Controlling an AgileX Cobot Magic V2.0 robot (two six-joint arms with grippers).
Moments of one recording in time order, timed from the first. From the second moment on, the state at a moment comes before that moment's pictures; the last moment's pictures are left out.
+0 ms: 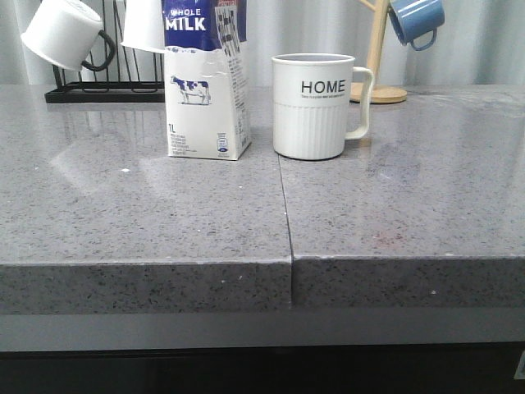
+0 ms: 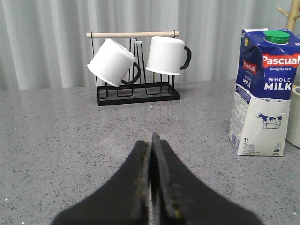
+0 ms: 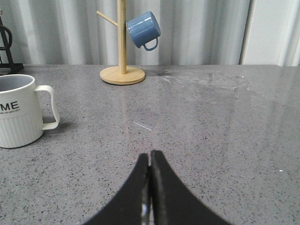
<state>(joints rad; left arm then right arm) -0.19 0.17 -0.27 0.02 0.17 -0.09 0.02 0.11 -0.22 -0.10 0.22 0.12</state>
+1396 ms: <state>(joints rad) -0.07 0.00 -0.01 0.02 0.13 -0.09 0.02 0.11 -0.22 -0.10 0.22 0.12</state>
